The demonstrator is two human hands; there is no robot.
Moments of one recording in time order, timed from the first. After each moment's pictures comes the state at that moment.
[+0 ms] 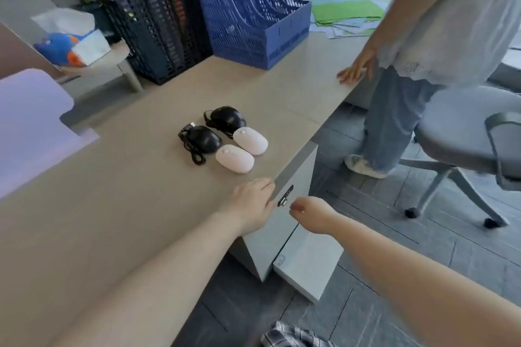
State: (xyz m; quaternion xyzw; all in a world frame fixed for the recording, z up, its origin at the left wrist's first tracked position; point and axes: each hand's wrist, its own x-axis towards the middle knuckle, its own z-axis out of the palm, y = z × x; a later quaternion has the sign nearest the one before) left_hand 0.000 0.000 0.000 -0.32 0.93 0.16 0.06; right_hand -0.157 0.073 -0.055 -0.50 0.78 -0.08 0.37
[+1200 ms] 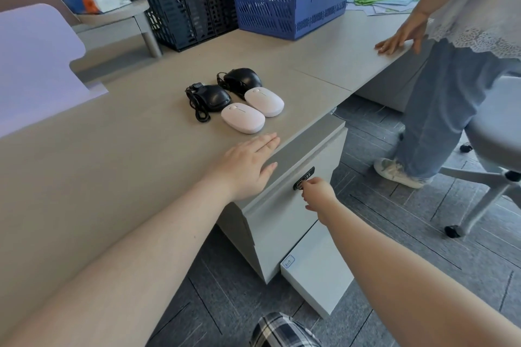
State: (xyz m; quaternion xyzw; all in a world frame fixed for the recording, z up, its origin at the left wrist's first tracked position) left_hand 0.010 -0.015 -0.056 -0.34 0.94 0.05 -0.08; right_hand -0.156 0.036 -0.161 -0.22 0.76 -0.39 0.47
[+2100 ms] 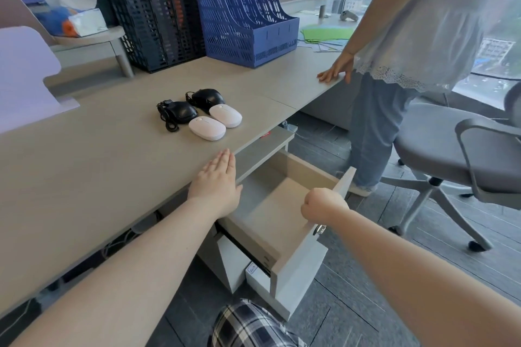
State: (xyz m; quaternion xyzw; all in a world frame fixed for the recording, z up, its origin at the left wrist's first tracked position) left_hand -0.004 0.054 -0.055 -0.46 0.89 -0.01 0.03; right_hand -0.215 0.145 -0.102 -0.53 0.83 0.02 0.20
